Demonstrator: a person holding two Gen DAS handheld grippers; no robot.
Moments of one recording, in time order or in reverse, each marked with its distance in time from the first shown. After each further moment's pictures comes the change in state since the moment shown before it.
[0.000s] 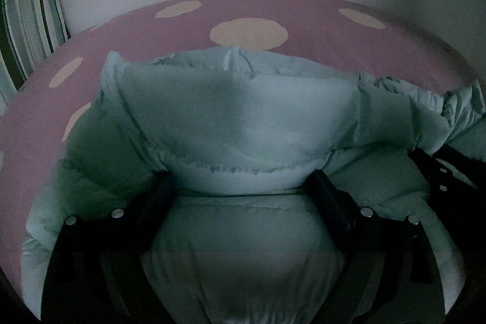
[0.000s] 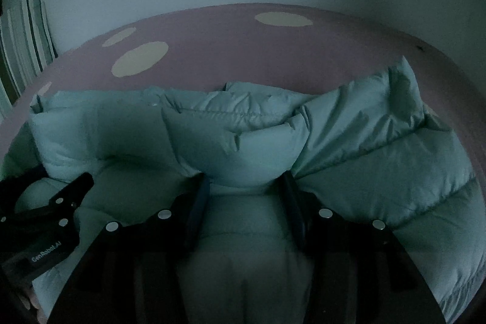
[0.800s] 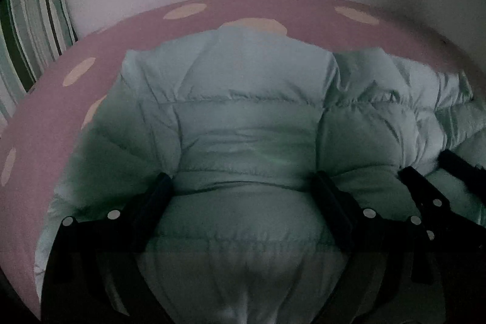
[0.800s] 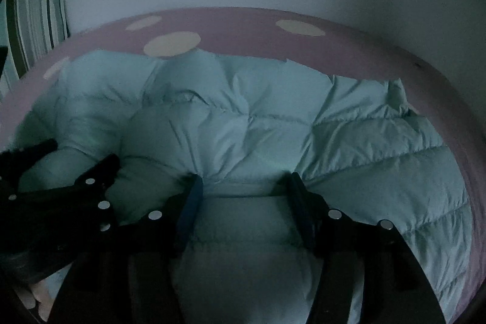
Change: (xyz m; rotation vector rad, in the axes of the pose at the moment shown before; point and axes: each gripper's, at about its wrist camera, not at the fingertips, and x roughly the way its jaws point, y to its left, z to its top) left arm -0.041 0.004 -0.019 0.002 -0.005 0.020; right arm -0.036 0.039 -0.019 -0.070 -0.011 -0.002
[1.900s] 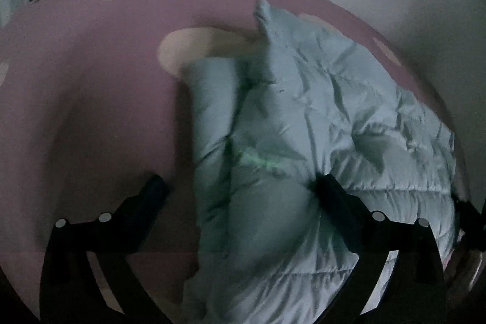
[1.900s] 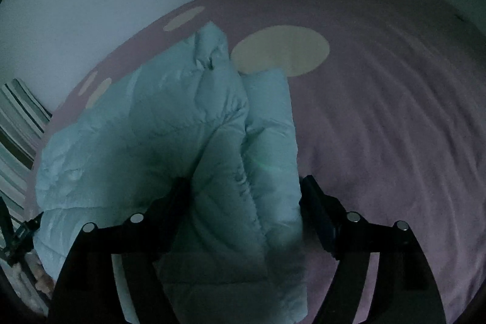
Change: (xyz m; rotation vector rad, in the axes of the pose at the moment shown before) left arm -0.029 0.145 -0.046 -0.251 0.150 -0.216; right arm -0.009 -0.181 -0.032 0.418 0.111 0.088
